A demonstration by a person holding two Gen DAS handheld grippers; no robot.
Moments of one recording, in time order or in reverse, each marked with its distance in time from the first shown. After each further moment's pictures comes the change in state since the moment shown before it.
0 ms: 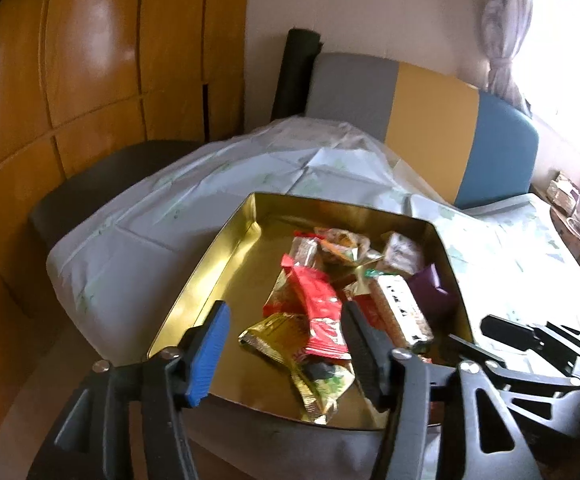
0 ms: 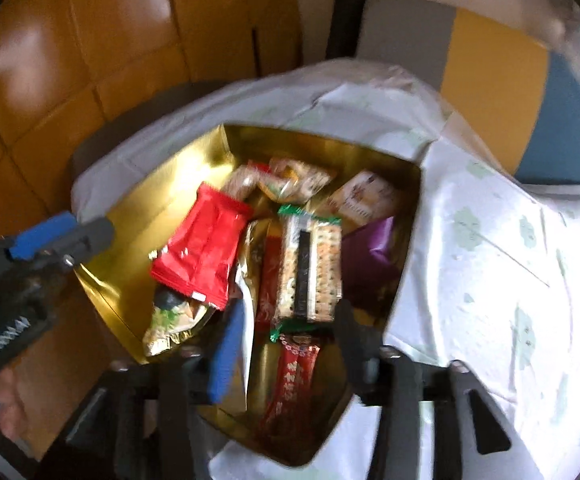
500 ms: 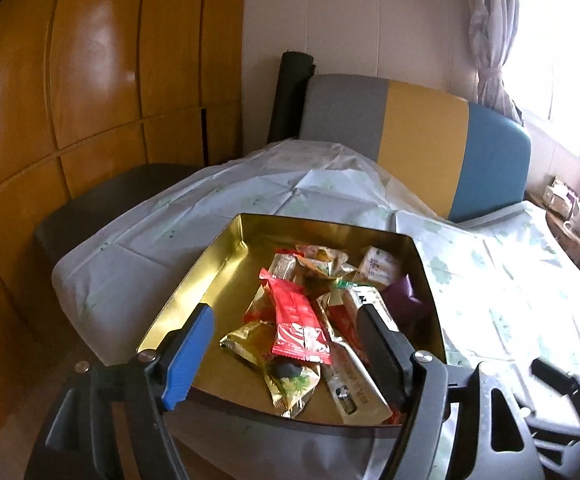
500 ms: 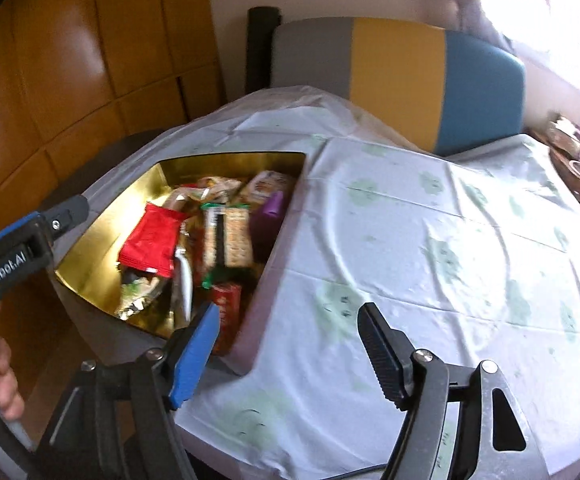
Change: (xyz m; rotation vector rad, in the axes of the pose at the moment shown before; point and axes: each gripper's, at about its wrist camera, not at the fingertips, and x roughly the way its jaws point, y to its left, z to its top) left arm -0.022 -0.030 -0.008 0.011 -0.067 0.031; right arm -0.067 -0.036 -0.068 0.209 -0.130 -0.175
